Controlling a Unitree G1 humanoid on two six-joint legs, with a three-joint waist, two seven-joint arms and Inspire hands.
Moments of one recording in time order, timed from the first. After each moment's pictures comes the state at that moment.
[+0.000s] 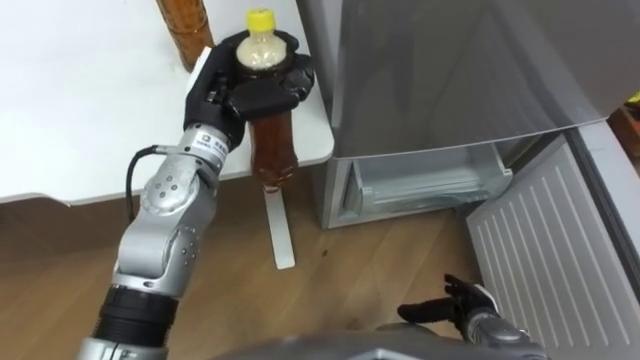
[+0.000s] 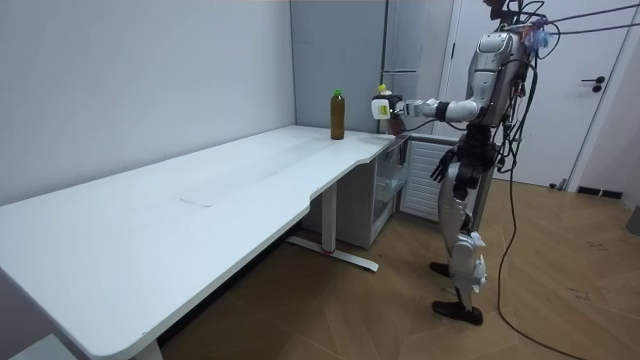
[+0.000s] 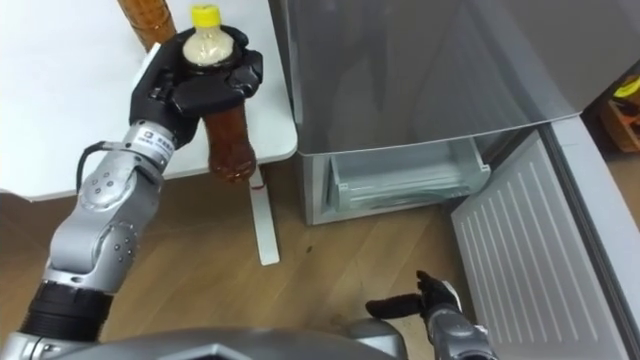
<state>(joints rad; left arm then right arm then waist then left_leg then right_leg) -0.01 0.17 -0.15 -0.05 -0.46 0.11 -0.01 0.04 -0.18 0.10 1.11 0.03 -0.02 0.03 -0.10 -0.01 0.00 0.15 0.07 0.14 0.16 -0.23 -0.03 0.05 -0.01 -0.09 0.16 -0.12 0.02</state>
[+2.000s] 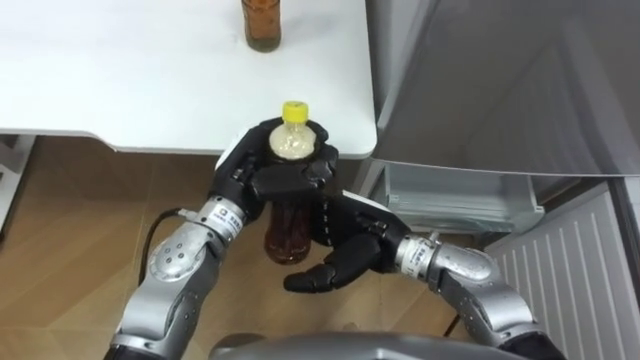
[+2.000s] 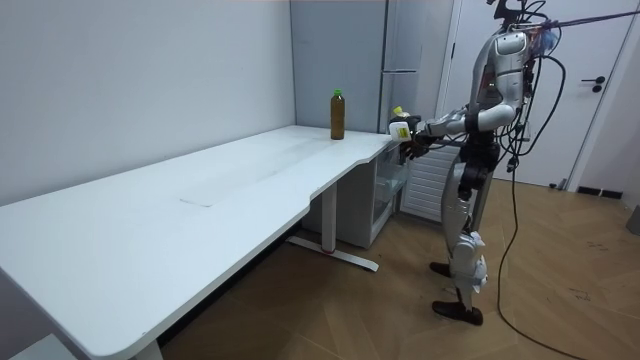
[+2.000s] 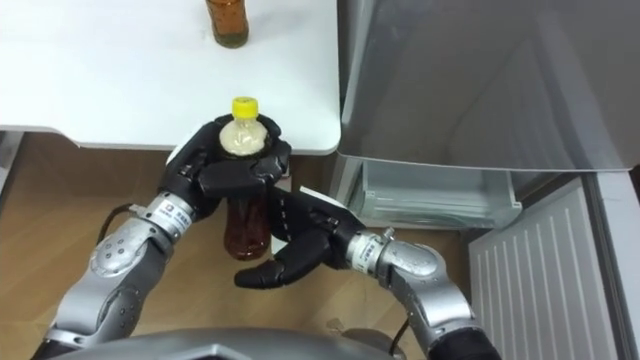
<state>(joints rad) 0.21 0.23 -0.28 0.01 -0.38 0.01 -0.21 0.12 -0.22 0.35 0.33 0.28 0.00 0.73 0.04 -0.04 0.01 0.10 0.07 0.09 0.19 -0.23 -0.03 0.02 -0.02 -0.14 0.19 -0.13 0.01</state>
